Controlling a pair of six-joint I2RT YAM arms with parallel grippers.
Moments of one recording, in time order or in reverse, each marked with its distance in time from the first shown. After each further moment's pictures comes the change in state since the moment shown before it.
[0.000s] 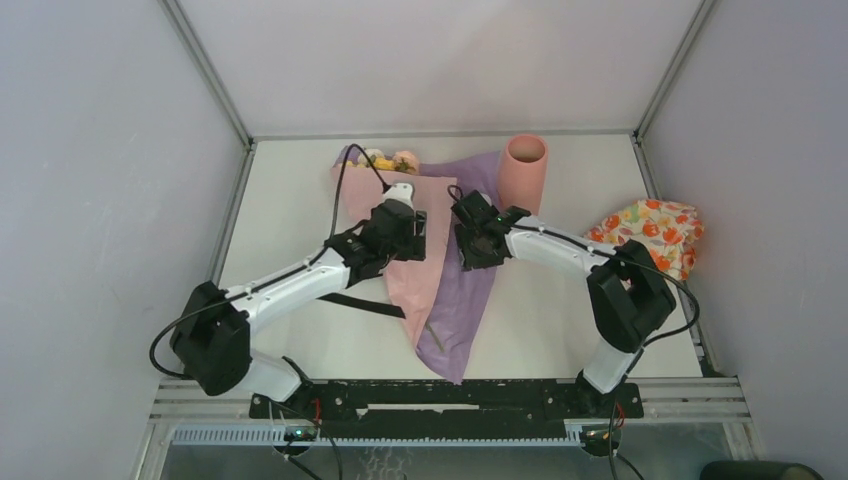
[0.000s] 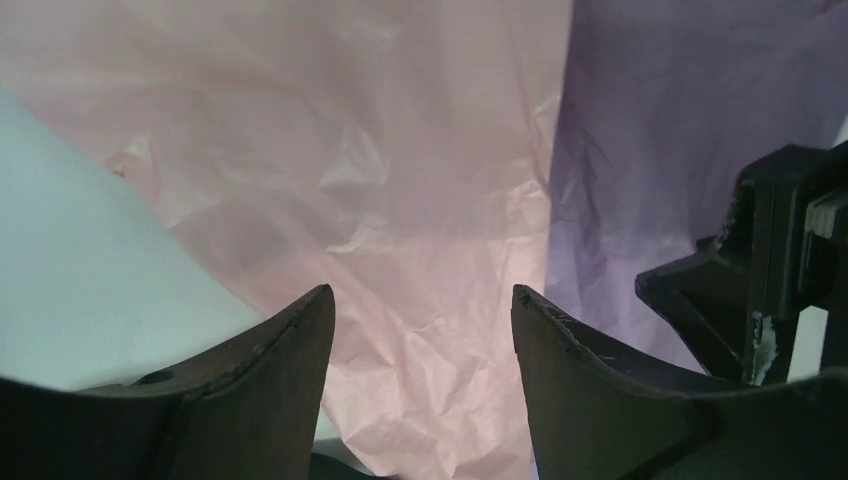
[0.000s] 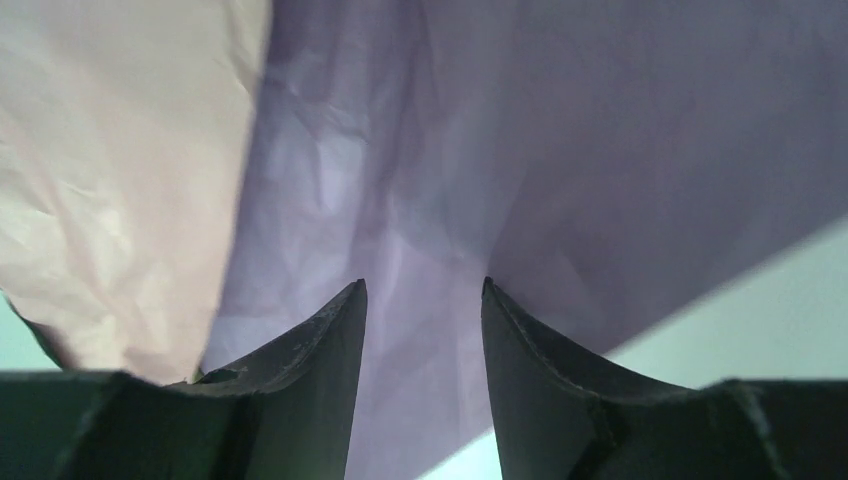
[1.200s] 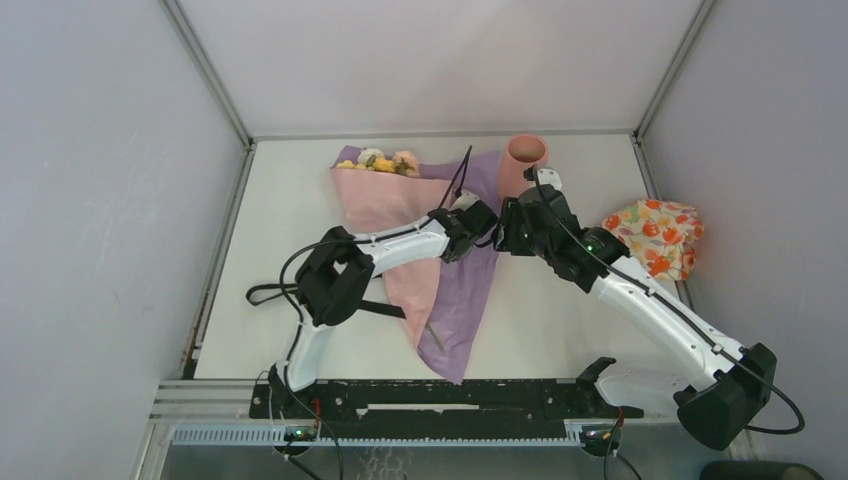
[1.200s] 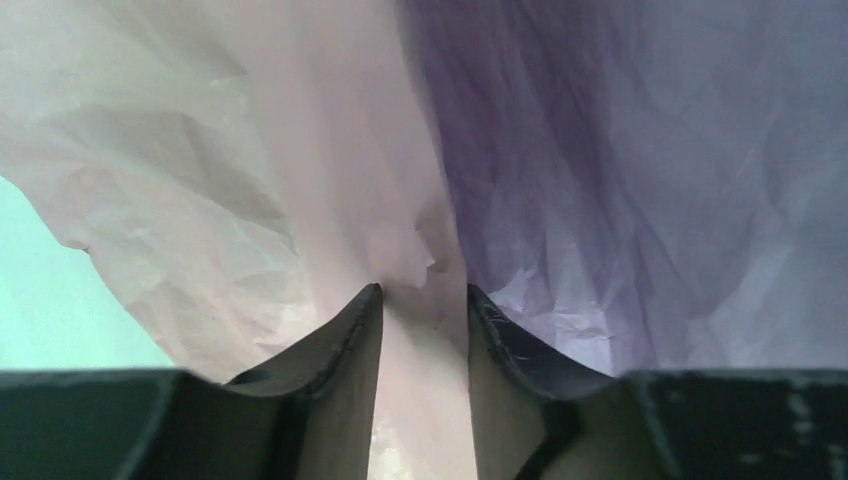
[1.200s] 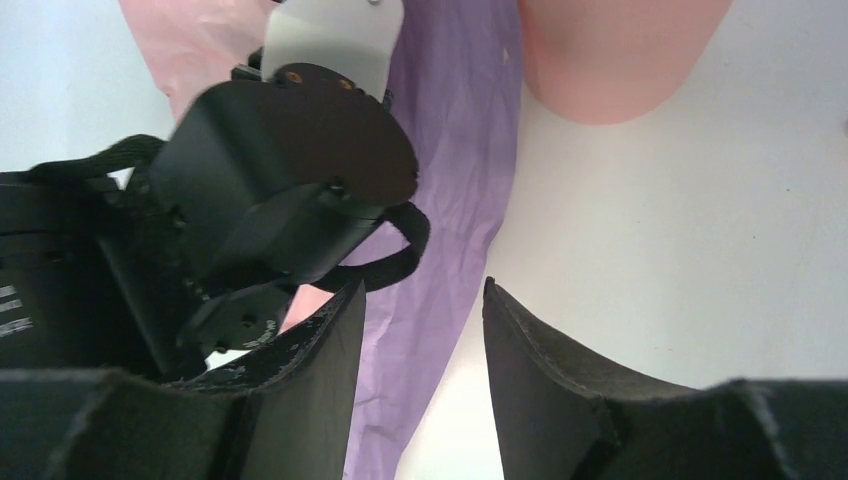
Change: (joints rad) left arm -0.164 0.703 0.657 -0.418 -0.312 0.048; right arm -0.048 -0.598 -0.150 -0.009 0.095 0.112
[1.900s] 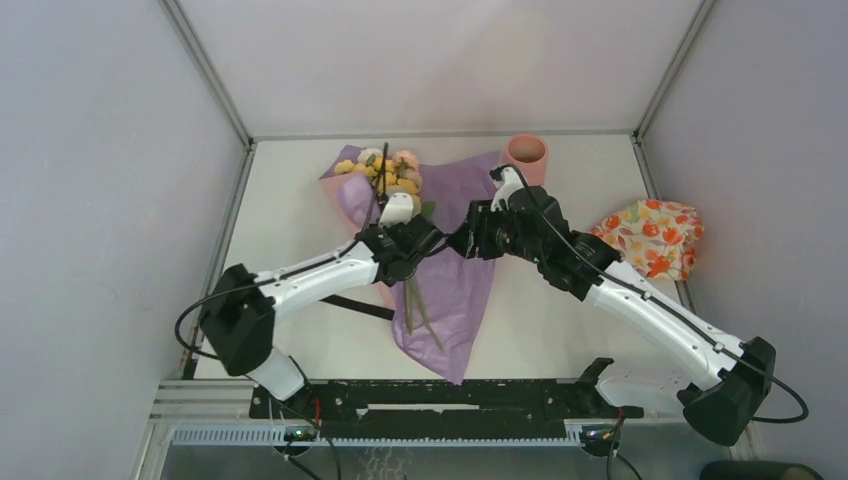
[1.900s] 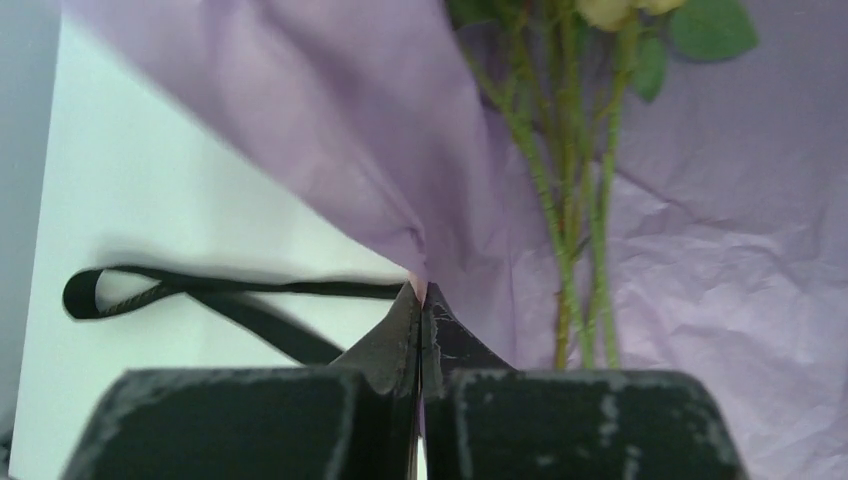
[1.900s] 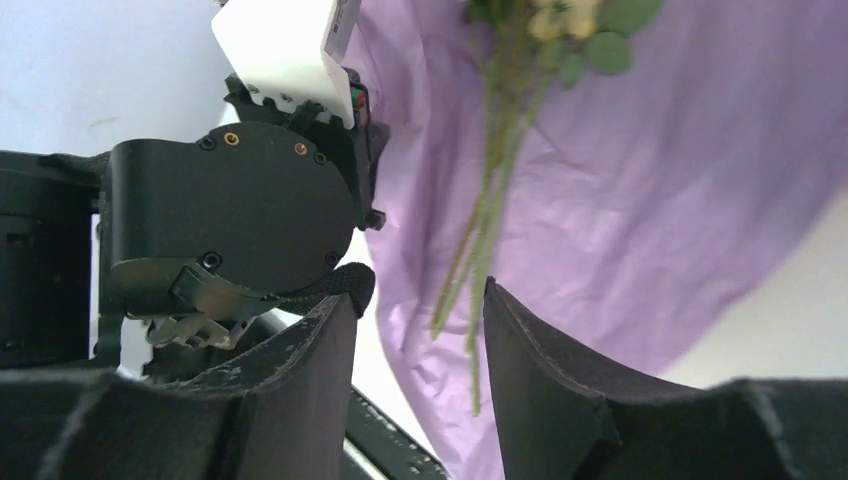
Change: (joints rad) left arm 0.023 -0.497 -0.440 -0.026 -0.229 -0.246; right arm 0.088 -0.005 0.002 0.200 -0.226 -0.001
